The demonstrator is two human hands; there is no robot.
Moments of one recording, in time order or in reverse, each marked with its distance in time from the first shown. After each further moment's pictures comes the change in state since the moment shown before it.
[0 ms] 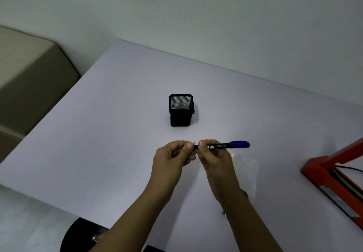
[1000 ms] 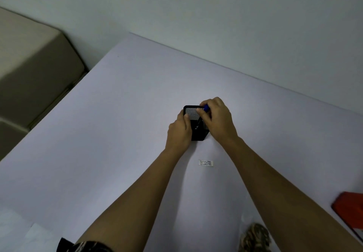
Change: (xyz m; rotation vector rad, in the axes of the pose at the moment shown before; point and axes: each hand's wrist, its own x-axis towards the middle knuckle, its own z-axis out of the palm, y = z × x) left_hand 0.181 -0.034 -0.004 0.451 0.129 0.102; right_hand 0.209 0.010 0.032 -1.128 -0.101 -0.603
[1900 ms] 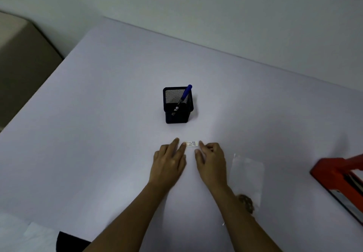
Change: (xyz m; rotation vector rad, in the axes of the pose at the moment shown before) left_hand -0.097 -0.102 0.035 0.765 -0.010 0.544; right_hand -0.171 0.033 0.029 -0.032 -0.011 0.404
